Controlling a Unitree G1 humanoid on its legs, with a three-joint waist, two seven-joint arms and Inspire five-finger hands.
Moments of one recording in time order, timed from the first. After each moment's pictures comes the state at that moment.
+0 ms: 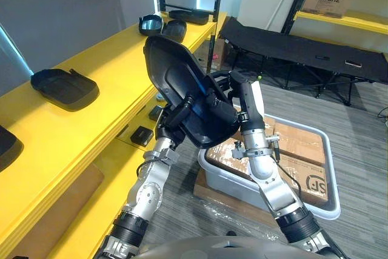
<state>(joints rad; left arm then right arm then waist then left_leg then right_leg) -0.04 0.12 -0.30 0.03 -0.94 -0.11 0.02 -0.09 -0.19 0.37 -0.06 -0.22 -0.23 -0.36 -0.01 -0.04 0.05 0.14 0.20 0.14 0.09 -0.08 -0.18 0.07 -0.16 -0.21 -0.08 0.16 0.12</state>
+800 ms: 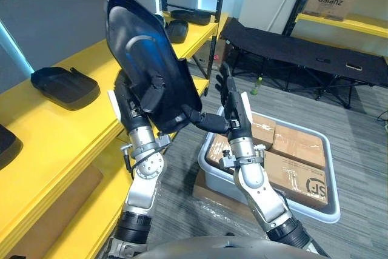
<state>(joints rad) -0.04 0.02 -0.15 -0.17 0.20 -0.18 0.66 -0.02 -0.12 0.45 -0.17 0.03 -0.22 -0.36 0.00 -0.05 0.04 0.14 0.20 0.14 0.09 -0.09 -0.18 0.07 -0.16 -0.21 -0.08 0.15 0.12</state>
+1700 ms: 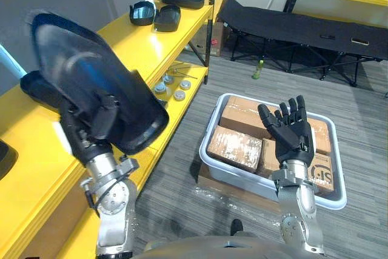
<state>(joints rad) 0.25 0.00 0.07 -0.40 -0.13 -0.39 0.51 0.24 -0.05 0.01 -0.14 0.56 -0.25 -0.09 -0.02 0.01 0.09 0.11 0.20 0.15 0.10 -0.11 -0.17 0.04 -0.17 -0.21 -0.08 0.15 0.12</state>
